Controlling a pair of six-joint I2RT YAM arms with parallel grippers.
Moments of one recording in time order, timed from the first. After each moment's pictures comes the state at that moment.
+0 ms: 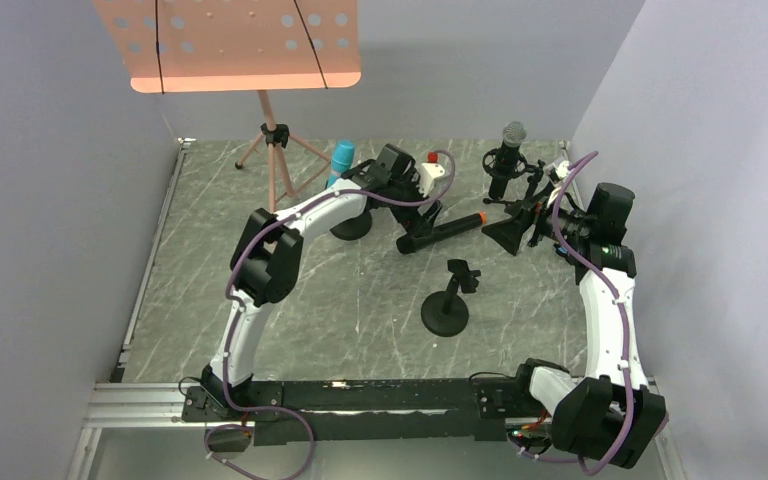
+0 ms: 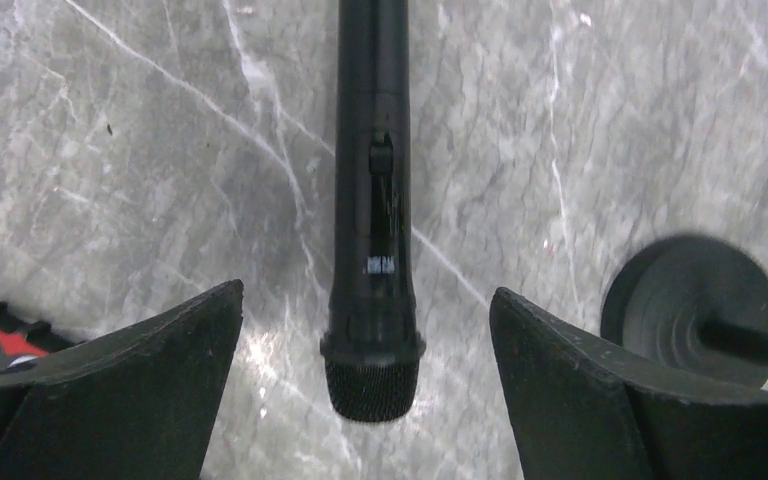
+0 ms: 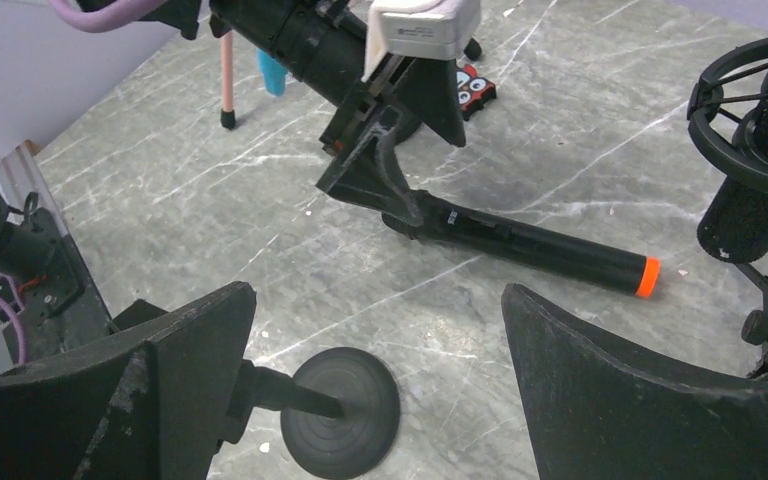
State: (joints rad) left arm -0.68 2.19 1.86 -0.45 0.45 0.25; right arm -0.27 1.04 0.92 -0.36 -1.12 -0.15
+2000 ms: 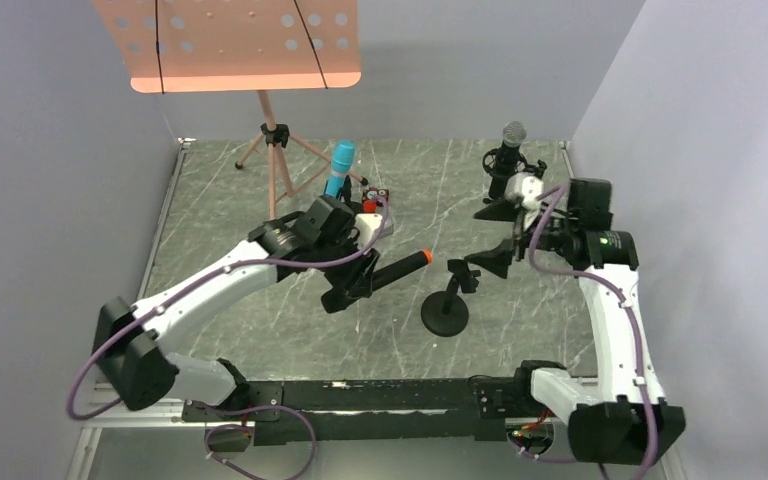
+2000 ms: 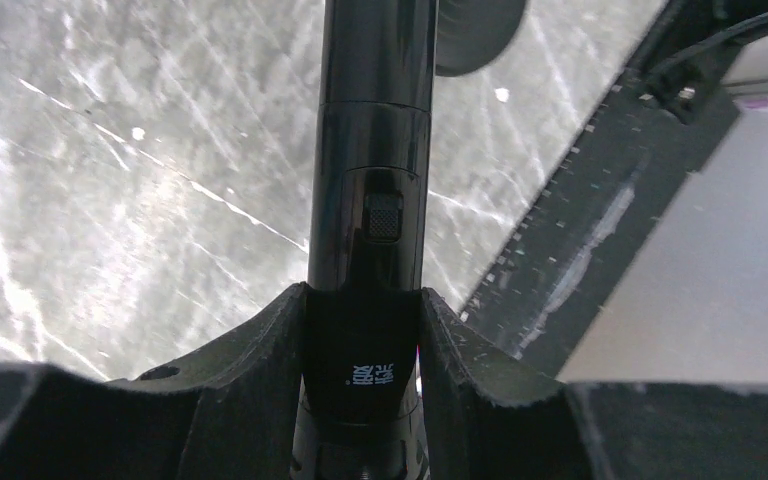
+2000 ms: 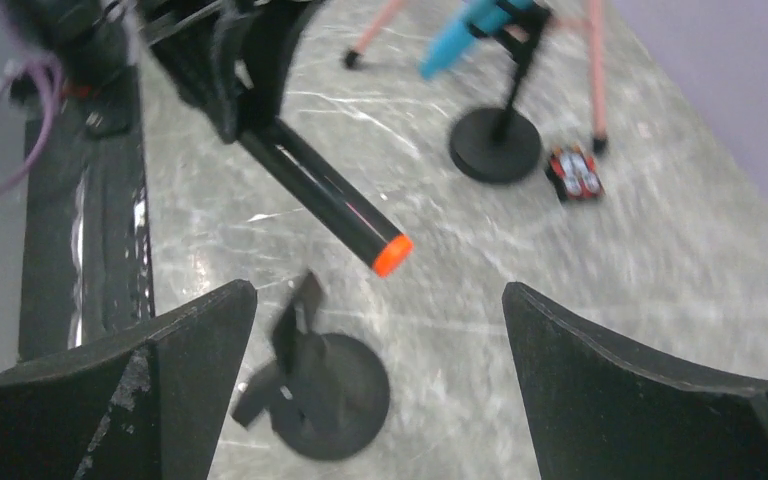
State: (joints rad) left arm -0.78 1.40 1.20 -0.72 0.31 -0.02; right arm -0.16 1.04 1.08 -0.79 -1.28 -0.71
